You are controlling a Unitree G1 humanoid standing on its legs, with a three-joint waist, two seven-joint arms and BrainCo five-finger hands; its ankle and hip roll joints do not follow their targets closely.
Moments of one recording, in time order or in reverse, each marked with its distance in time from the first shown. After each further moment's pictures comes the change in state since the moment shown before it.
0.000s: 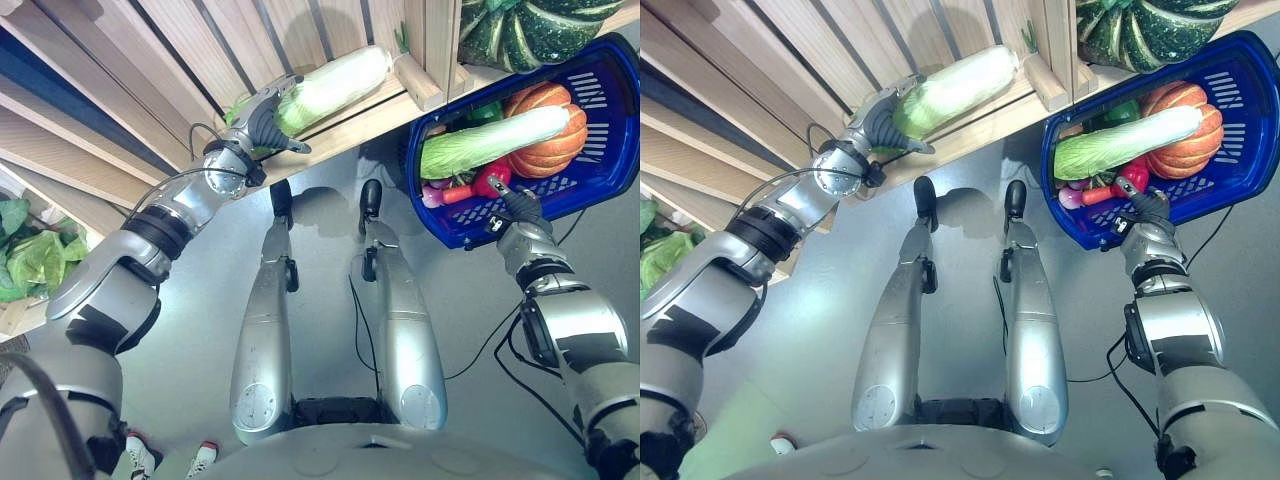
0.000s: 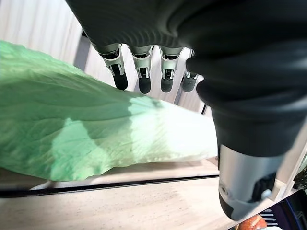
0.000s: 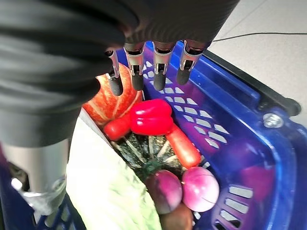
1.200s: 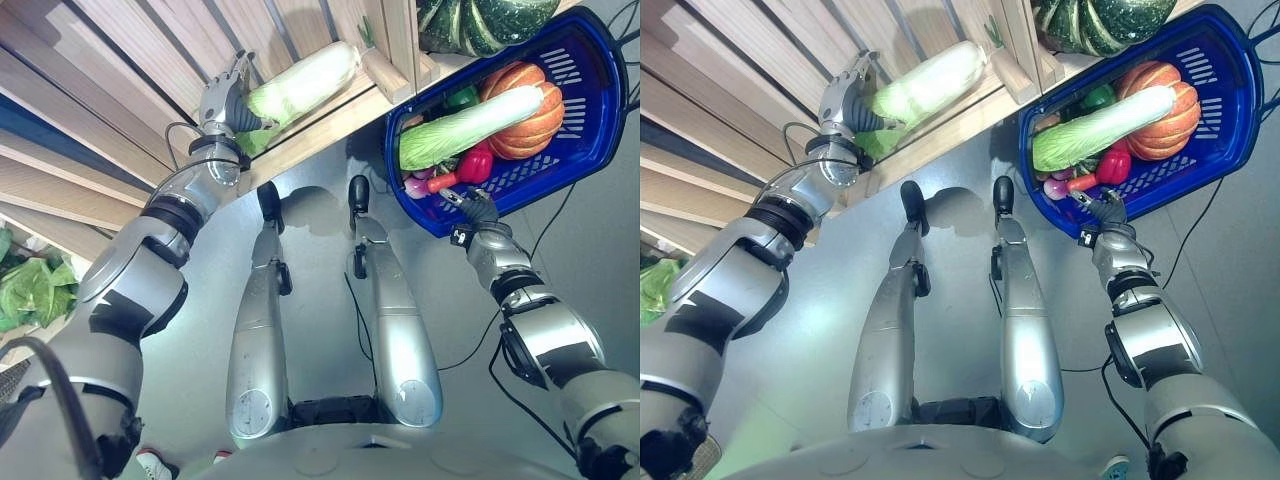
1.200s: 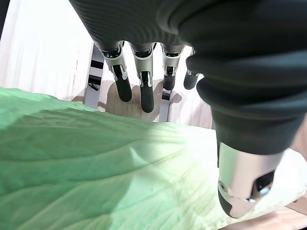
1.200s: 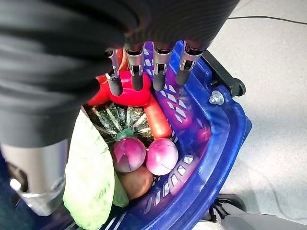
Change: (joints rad) left arm -0.091 -0.117 0.064 0.373 0.145 0.037 0.245; right arm 0.063 0.082 0.128 -0.107 -0.068 -0.028 0.038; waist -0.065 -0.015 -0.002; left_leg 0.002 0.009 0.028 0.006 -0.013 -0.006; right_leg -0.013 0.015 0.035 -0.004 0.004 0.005
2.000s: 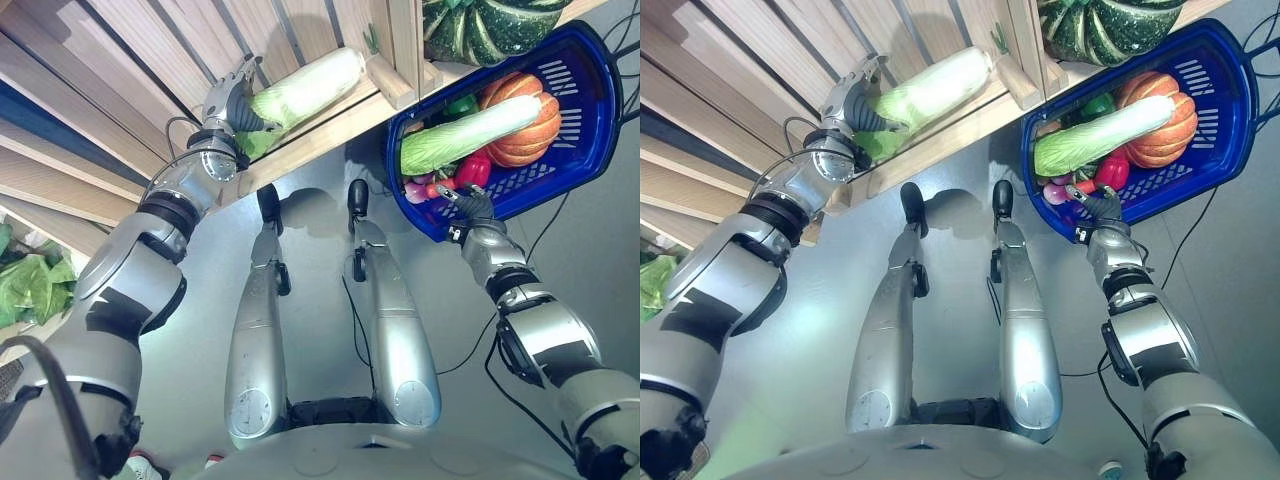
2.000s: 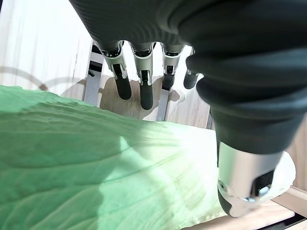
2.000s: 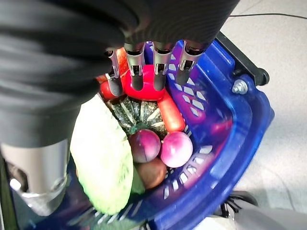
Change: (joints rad) left arm -0.004 0.004 0.005 0.018 0.004 -0.046 -0.116; right arm -0.005 0.041 0.000 -0.015 -0.008 0.001 -0.026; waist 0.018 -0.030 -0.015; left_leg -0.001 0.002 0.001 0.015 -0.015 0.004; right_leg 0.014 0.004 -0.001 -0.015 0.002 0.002
